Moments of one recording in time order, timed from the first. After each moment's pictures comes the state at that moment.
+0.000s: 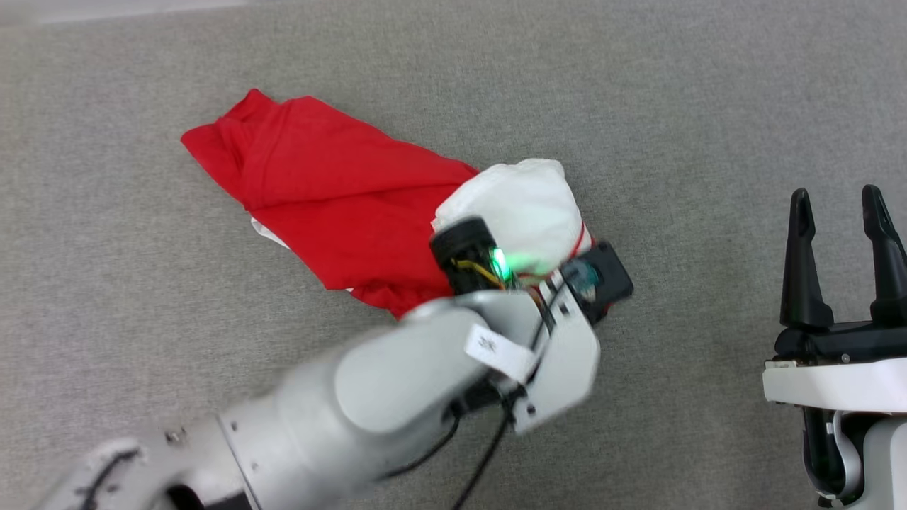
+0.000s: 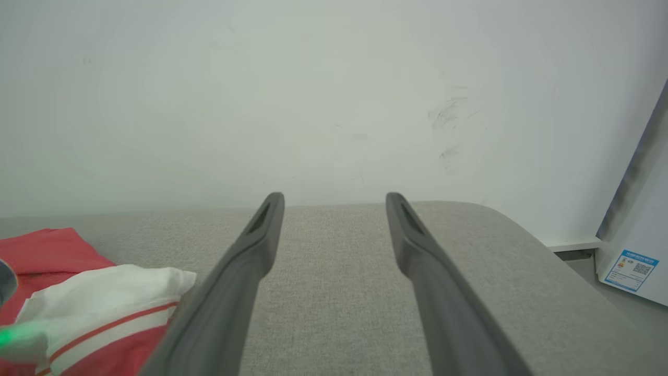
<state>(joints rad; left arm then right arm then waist) -1.03 0.22 -1.28 0.35 -0.74 -0.13 0.32 -0.17 -0.05 -0.12 -0.10 0.14 0.13 -0.26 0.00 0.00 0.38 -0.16</state>
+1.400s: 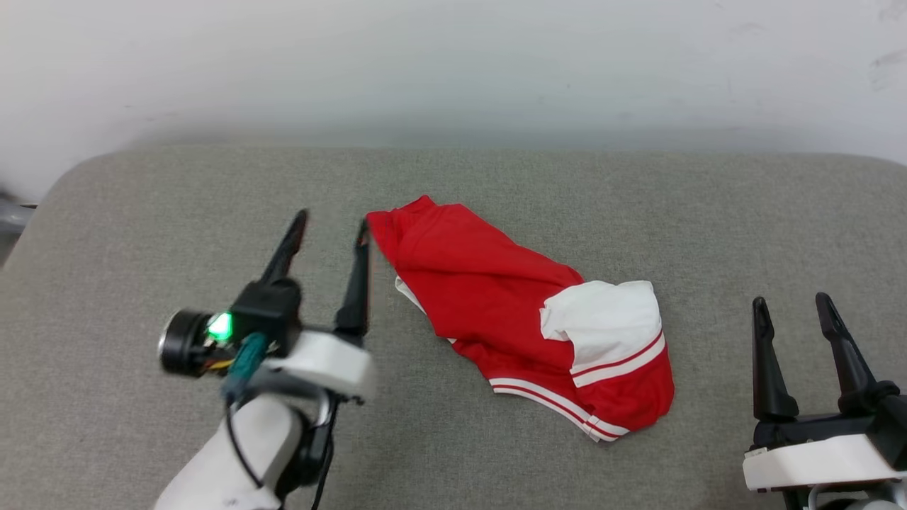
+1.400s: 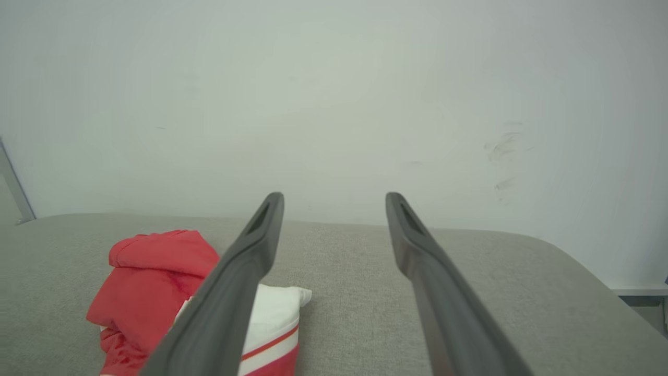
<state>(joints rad) -0.45 0.38 -0.64 0.14 -0.50 0.36 -0.26 0.01 -0.05 -0.11 -0.04 0.09 0.13 -0.26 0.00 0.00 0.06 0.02</state>
